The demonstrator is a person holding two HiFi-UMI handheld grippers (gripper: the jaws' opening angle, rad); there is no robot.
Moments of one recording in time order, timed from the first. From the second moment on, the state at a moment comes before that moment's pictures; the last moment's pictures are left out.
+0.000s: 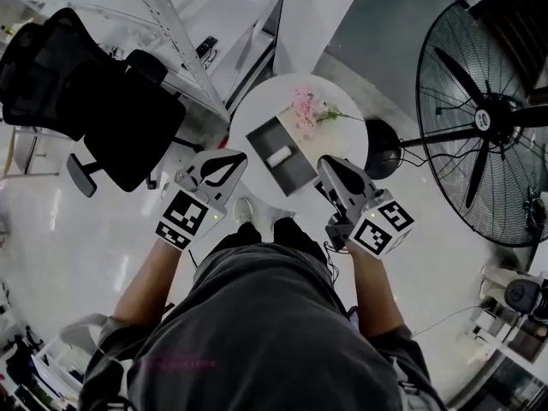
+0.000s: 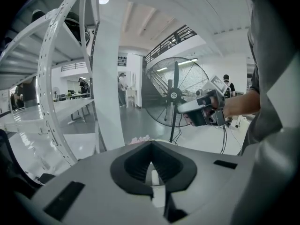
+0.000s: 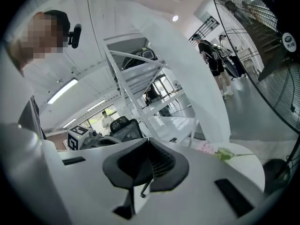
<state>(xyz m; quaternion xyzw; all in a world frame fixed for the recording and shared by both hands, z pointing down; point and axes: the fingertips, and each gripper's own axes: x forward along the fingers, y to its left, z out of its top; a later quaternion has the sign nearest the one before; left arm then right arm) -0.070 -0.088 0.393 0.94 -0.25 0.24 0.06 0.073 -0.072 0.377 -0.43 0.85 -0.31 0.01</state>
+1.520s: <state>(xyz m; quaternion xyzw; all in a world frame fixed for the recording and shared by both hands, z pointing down) -0.055 -0.093 0.386 0.94 -0.25 0.22 0.08 0.067 -0.085 0.373 -0.41 0.87 -0.29 -0.01</state>
